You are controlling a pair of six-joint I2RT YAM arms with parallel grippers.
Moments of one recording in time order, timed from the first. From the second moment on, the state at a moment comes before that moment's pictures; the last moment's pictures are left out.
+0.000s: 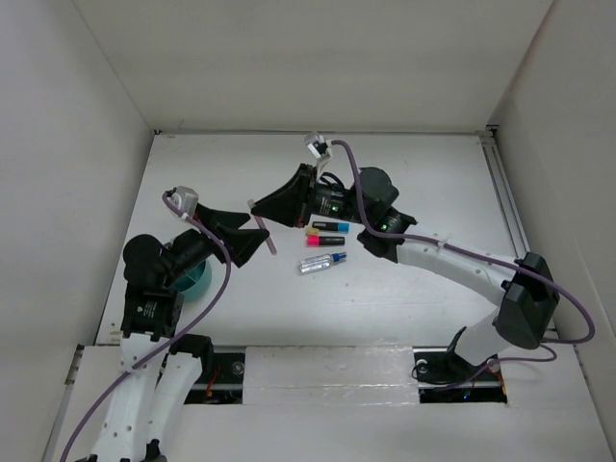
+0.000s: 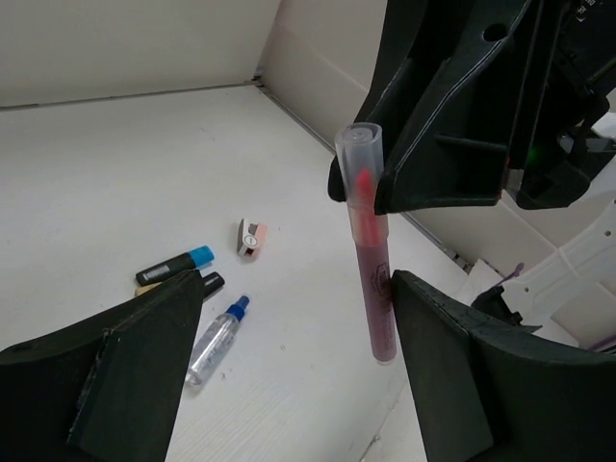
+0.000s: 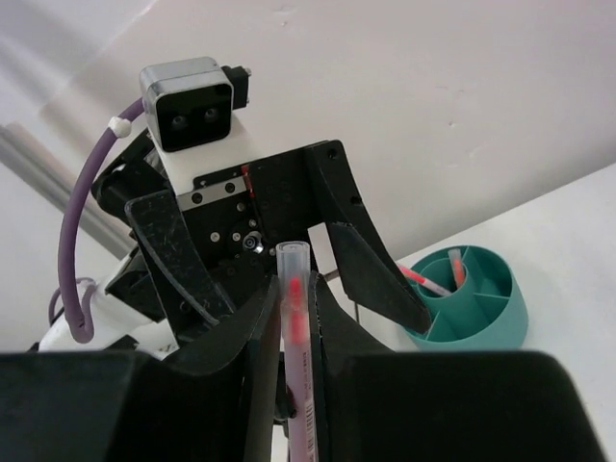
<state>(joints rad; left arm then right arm) -0.13 0.54 0.69 -0.04 0.74 -0.53 0.90 1.52 1.26 0.56 -0.52 0.71</state>
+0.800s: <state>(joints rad) -0.13 0.53 0.69 -0.04 0.78 -0.53 0.91 1.61 1.25 0.66 -0.58 0.74</state>
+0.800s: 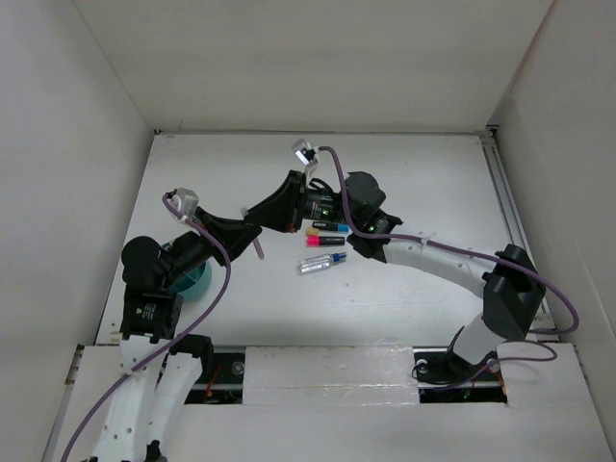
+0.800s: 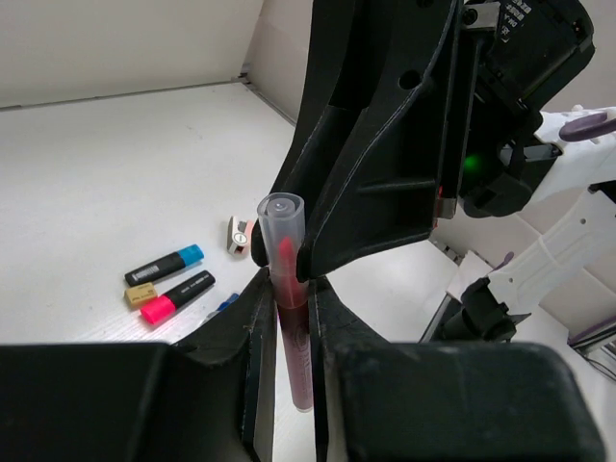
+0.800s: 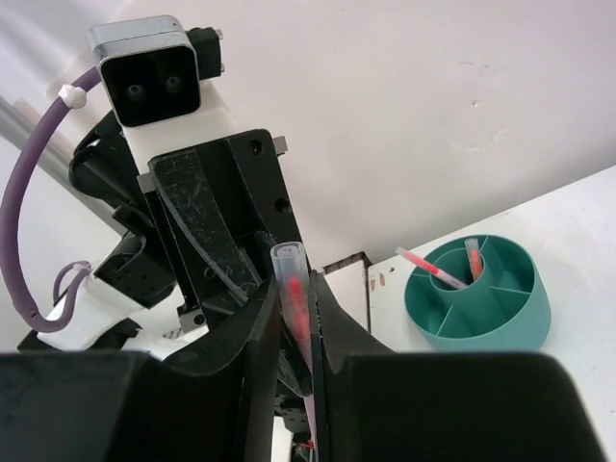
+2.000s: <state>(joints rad) -0.13 0.63 0.76 -0.57 -0.94 -0.66 0.64 1.21 0.80 0.63 -0.63 0.69</state>
